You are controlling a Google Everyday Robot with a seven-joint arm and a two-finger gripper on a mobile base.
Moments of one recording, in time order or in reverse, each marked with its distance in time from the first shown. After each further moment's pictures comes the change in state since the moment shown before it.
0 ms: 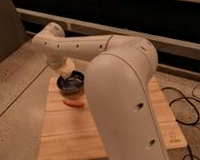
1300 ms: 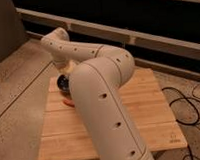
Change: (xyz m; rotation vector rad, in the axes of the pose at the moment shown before) arm -0.024 -0.036 0.096 -0.059 0.094 0.072
